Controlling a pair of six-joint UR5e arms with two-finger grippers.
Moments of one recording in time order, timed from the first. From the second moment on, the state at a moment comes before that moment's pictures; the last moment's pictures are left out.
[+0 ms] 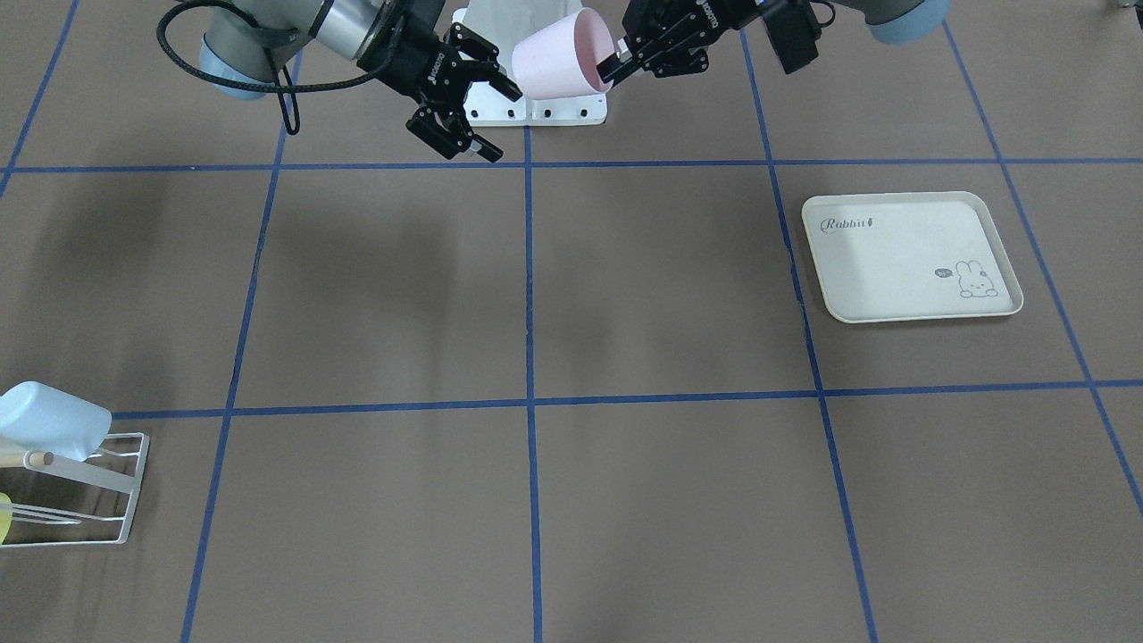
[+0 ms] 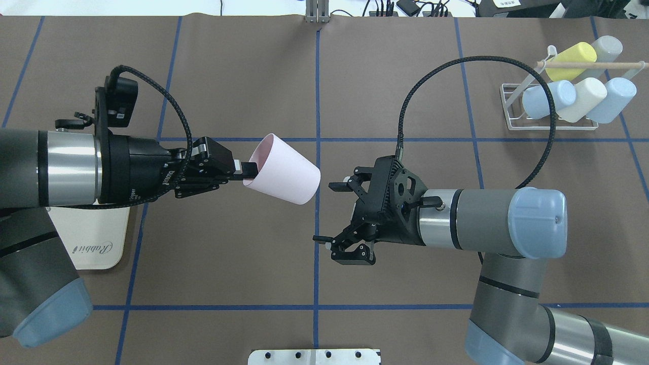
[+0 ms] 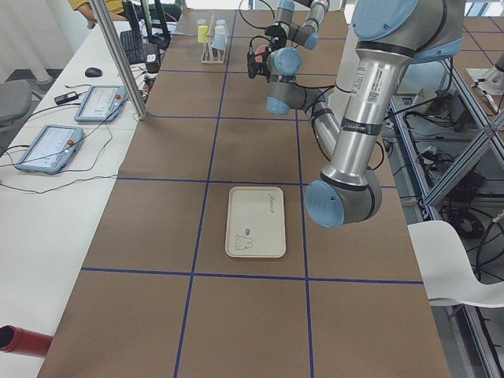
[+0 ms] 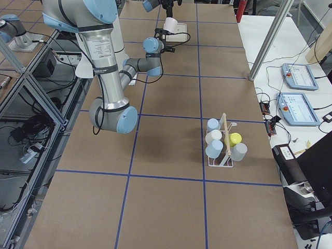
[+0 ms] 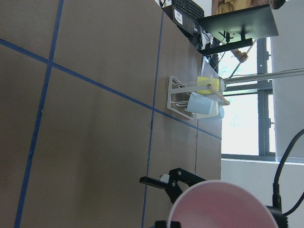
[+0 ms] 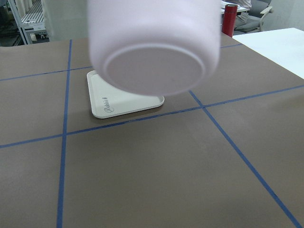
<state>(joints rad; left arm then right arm) -0.61 -1.87 -2.11 -2.50 -1.93 -1.76 0.40 -1.22 1.93 -0.57 1.75 0.24</state>
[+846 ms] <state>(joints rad) -0.53 -1.88 -2.06 -2.50 -1.86 -1.76 0.40 -1.21 1.94 -0.57 1.74 0.24</state>
